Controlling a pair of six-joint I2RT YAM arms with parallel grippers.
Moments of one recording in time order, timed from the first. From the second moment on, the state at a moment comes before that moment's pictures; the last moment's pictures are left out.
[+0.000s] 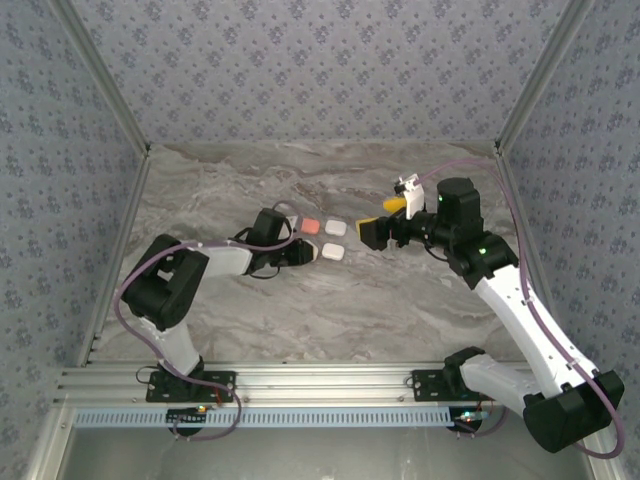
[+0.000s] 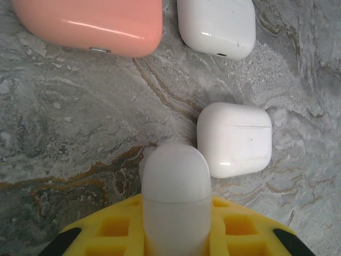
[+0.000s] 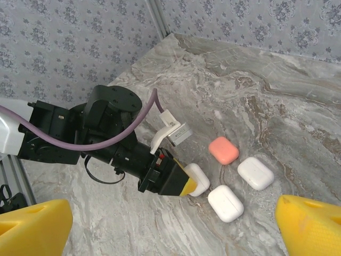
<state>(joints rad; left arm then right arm) -0.55 1.78 0.85 0.11 0.37 -0.56 0.38 1.03 1.03 -0.44 -0.51 0.09</state>
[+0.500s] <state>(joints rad) -0.55 1.78 0.88 0.04 0.30 -0.52 0.35 1.01 1.03 -0.53 -0.45 0.06</state>
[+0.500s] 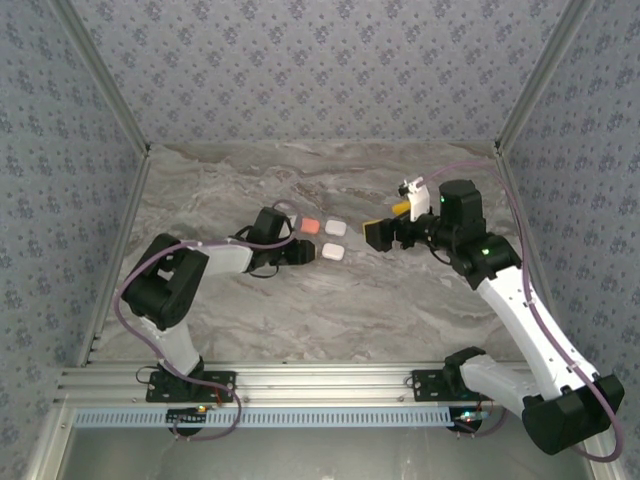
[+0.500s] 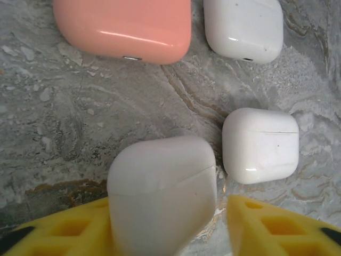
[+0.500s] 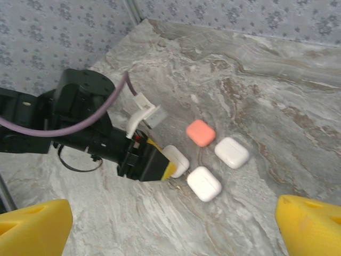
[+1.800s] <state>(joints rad) -0.42 1.05 0.44 0.20 -0.52 -0.10 -0.03 1.18 0.28 0.43 0.14 0.05</state>
